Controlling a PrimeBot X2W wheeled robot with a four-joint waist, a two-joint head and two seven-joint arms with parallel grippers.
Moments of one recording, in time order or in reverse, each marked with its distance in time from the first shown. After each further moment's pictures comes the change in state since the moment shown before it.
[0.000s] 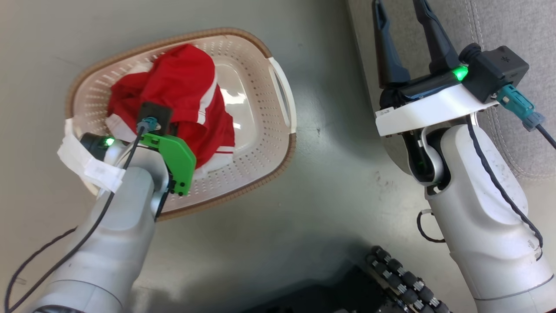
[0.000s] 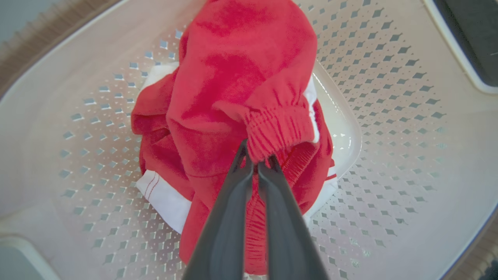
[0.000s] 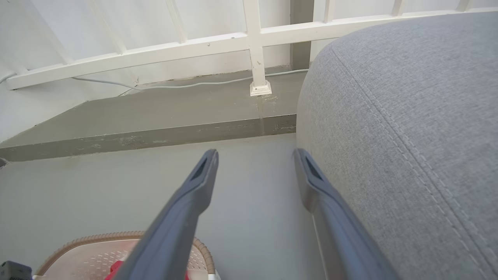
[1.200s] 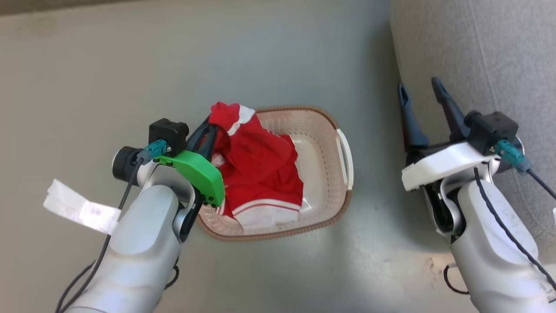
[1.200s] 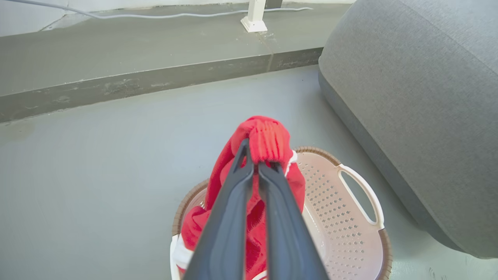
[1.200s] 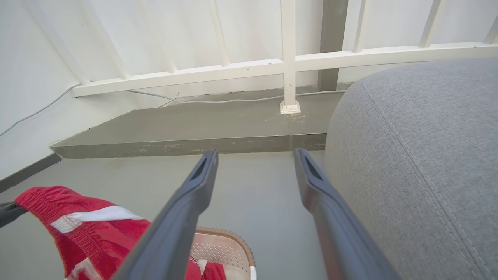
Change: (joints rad) left arm 0.135 -0.027 -0.003 -0.229 -0.203 -0.073 -0.179; right arm 0.191 -0.057 -0.076 0.137 -0.046 0.028 0.000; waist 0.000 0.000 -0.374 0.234
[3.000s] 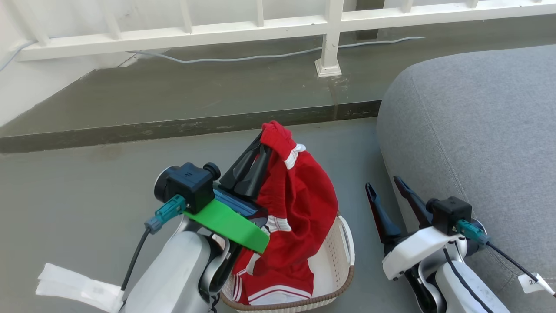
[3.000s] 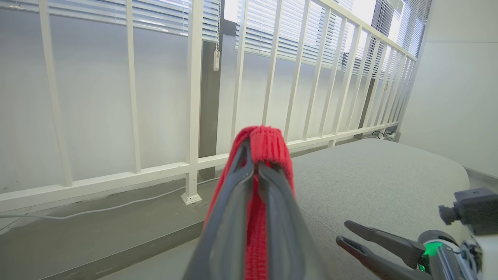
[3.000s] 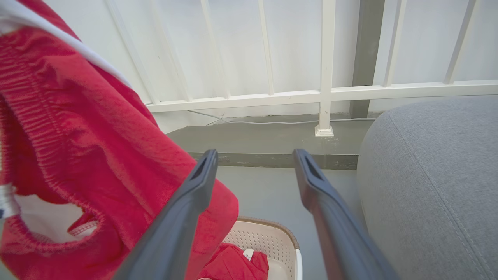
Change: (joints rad) left arm 0.307 0.006 0.009 -0.645 0.002 -0.004 0.004; right arm 0.266 0.026 0.096 0.025 0.023 0.043 0.009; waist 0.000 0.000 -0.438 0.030
